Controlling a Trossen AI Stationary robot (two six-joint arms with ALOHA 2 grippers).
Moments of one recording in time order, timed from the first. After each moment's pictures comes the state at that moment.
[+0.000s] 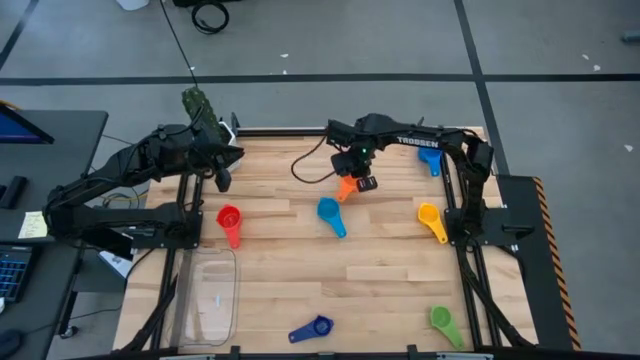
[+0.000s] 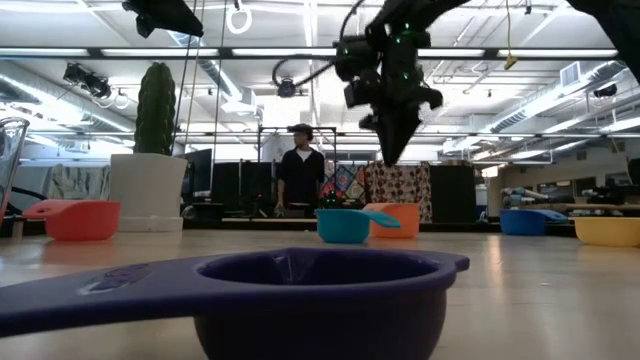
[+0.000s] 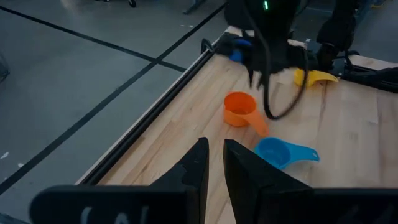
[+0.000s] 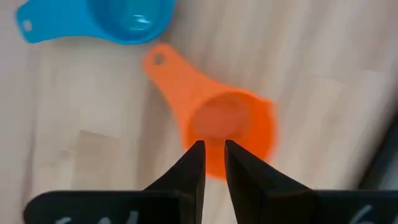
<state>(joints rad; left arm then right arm) 0.36 0.78 1.03 -0.68 -0.14 -0.07 -0.39 1.90 1.69 -1.20 -0.03 -0.62</state>
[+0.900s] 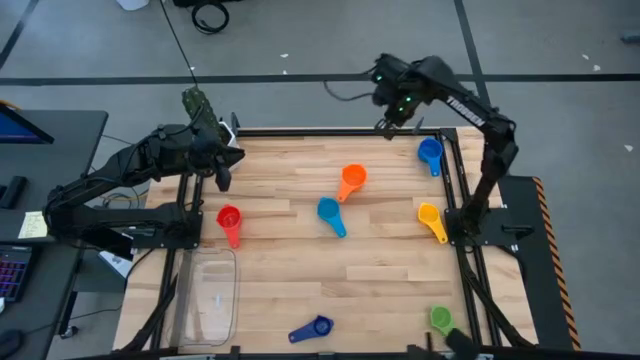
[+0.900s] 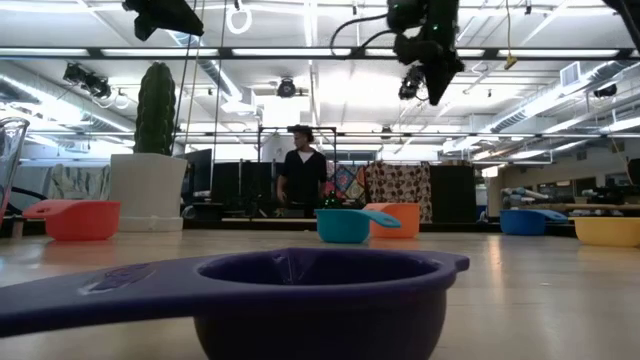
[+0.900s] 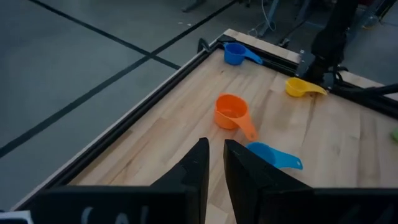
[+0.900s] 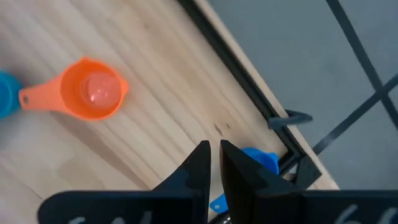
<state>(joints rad) 0.36 0.78 1.03 -0.68 -0.12 -0.18 -0.68 1.74 2.01 -1.57 0.16 0.01</state>
